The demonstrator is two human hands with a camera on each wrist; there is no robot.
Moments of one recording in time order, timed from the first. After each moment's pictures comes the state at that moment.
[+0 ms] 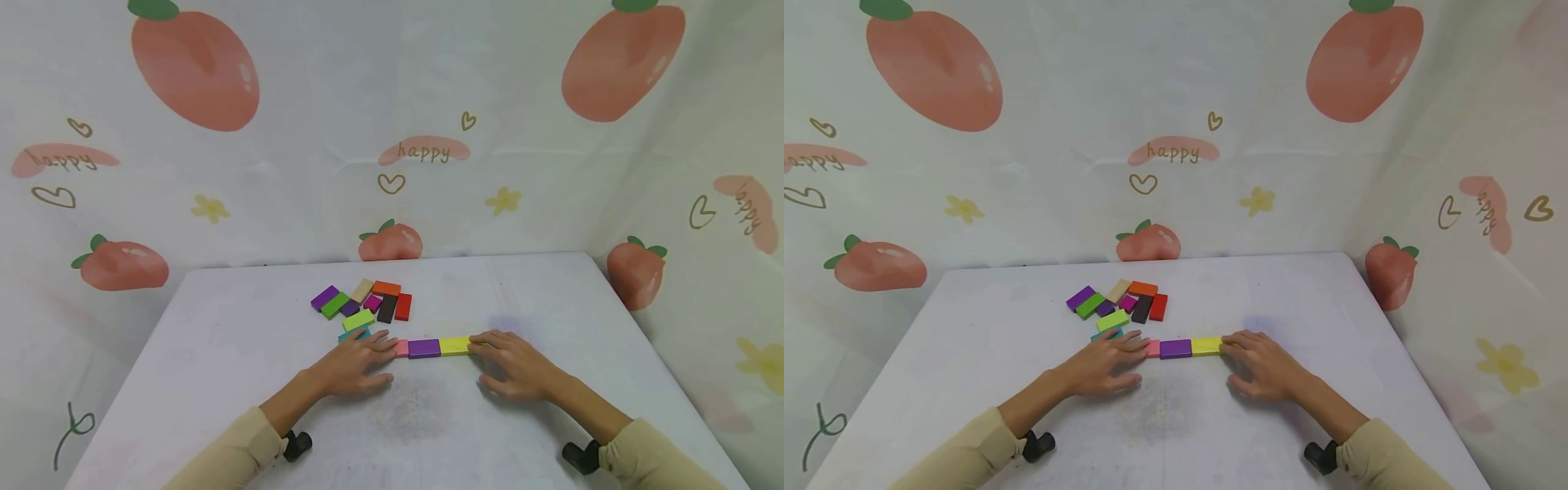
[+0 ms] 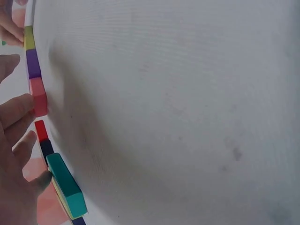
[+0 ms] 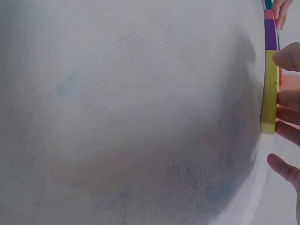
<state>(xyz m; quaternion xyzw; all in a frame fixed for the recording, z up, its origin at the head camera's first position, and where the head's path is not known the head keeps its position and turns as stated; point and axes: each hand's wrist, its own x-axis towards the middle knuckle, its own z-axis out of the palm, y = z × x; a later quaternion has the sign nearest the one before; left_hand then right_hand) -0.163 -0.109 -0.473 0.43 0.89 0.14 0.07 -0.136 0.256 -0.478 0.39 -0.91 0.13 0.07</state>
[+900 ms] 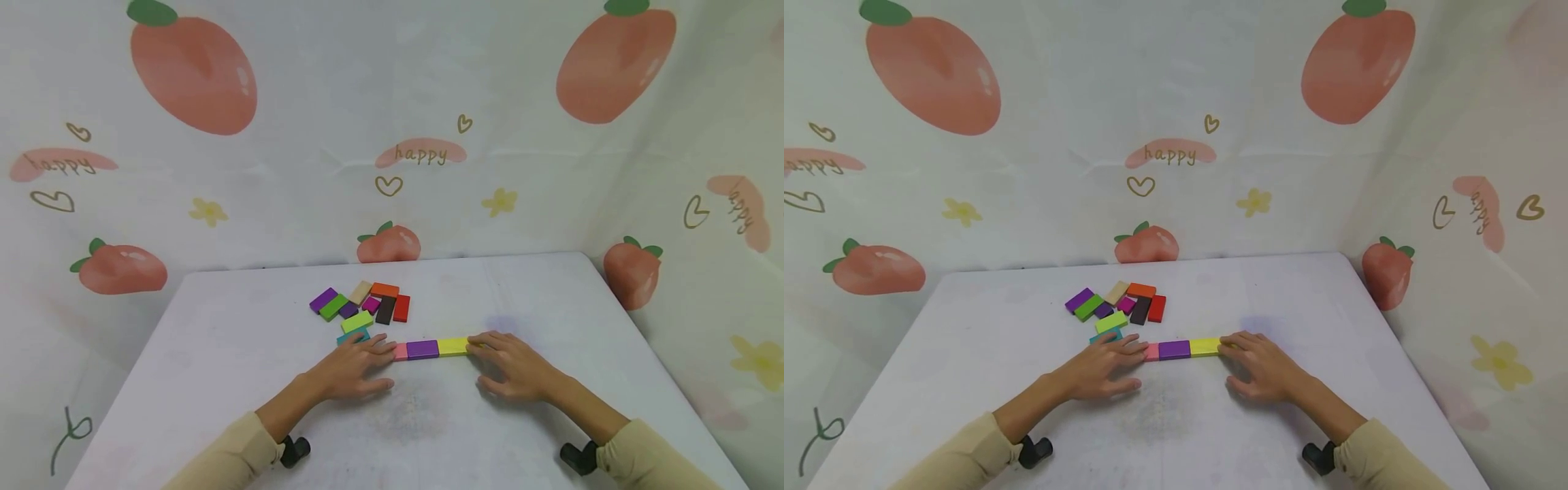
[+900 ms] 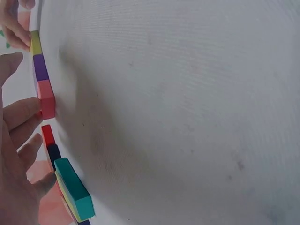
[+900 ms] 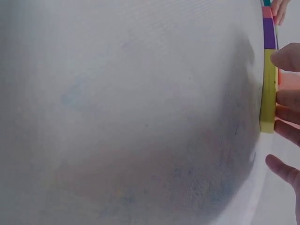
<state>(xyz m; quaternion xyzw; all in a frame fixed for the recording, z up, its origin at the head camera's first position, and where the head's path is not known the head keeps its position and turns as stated) -0.158 -0.109 -0.467 0.42 0.89 0.12 0.09 -0.134 0.256 -0.478 0.38 -0.91 0.12 0.06</state>
